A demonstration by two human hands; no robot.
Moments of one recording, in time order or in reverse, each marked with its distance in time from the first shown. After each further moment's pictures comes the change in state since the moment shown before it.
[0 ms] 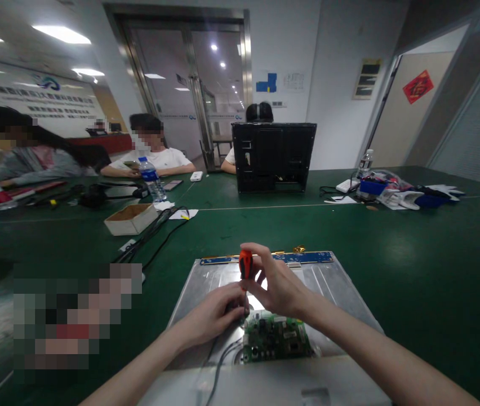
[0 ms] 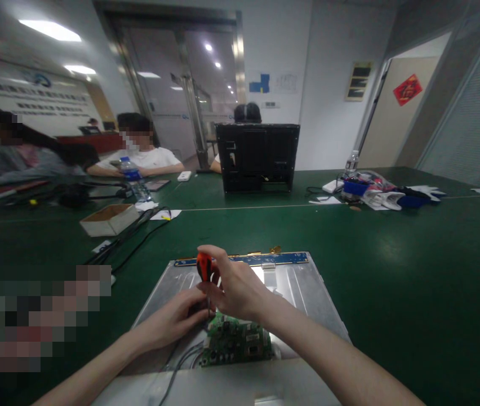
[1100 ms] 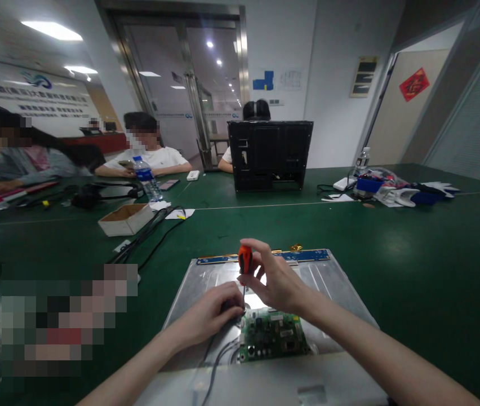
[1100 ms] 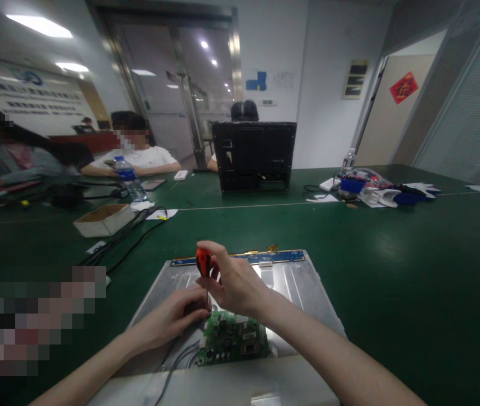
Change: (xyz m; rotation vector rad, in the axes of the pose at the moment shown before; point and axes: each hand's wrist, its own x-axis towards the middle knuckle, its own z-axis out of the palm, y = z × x) left_hand 0.000 0.001 -0.002 -0.003 0.011 0.019; right_hand -0.001 0.006 -0.002 -0.015 0.056 -0.015
